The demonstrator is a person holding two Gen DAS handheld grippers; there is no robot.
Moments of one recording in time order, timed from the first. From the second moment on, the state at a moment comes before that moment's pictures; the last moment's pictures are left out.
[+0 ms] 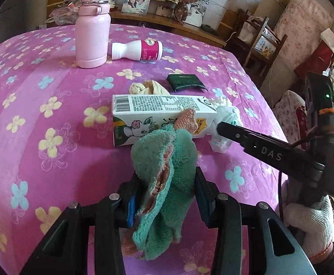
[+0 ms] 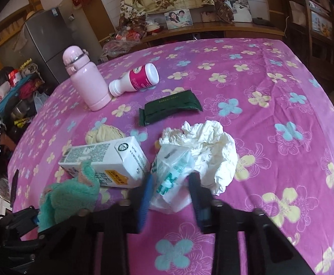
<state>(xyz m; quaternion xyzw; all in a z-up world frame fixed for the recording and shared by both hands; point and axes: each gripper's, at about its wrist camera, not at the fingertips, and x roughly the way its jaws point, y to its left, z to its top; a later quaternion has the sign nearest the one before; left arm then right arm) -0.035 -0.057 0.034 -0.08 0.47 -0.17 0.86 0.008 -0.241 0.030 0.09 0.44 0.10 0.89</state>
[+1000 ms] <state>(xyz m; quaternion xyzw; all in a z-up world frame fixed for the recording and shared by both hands) -0.106 -0.169 0.065 0.00 0.46 -0.26 0.85 -0.163 -0.343 0.068 0.12 0.40 0.05 0.91</state>
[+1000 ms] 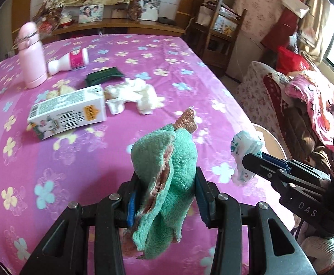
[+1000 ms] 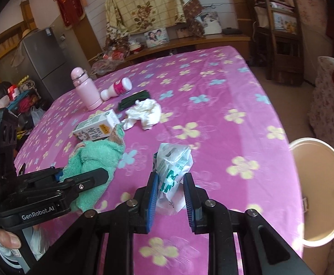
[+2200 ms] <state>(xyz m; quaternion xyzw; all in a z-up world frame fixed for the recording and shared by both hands) -0.147 -0.381 0.071 0.09 0.45 -0.38 0.80 -0.262 -0.538 0.049 0.21 0.38 -0.13 0.89</state>
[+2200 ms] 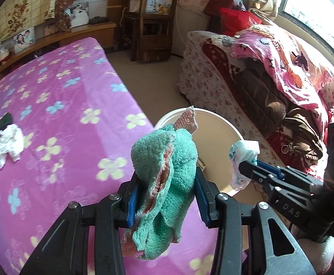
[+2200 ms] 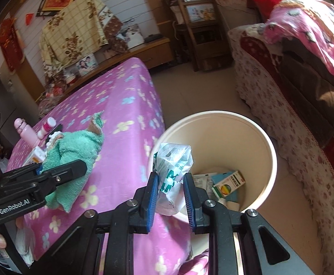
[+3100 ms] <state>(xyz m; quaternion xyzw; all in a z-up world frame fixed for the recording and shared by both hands) -0.134 -0.429 0.050 0.04 0.48 -0.42 0.76 -0.259 -0.589 0.009 0.28 0.40 -0.17 0.86</state>
